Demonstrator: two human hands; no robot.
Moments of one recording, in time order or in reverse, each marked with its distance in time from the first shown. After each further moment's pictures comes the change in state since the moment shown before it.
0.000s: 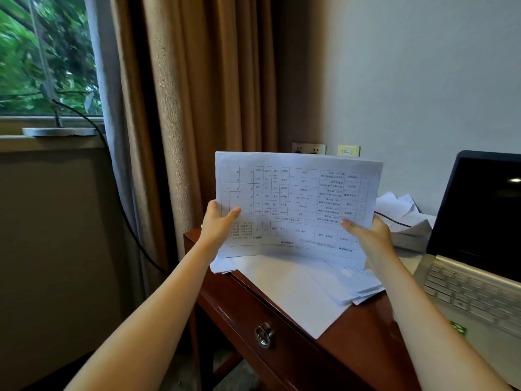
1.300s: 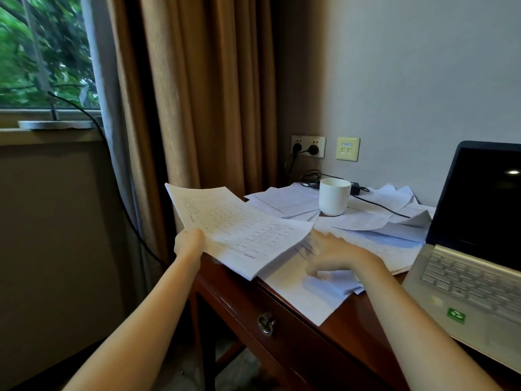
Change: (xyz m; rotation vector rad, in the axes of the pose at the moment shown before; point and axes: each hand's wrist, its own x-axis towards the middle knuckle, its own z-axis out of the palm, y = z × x) left_hand 0.003 -0.049 -0.033 -0.082 0.348 -0.420; right_hand -0.021 0.010 0.033 -1.226 -0.674 0.149
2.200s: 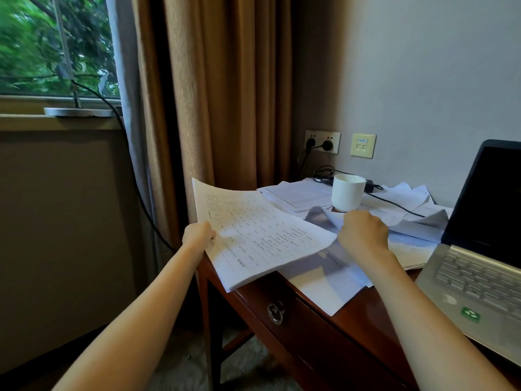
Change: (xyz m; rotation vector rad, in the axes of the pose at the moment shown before) left_hand -0.008 0.008 -0.018 0.317 -0.097 -0.069; right_hand -0.017 -0.013 -0.011 -0.348 0.573 0.140
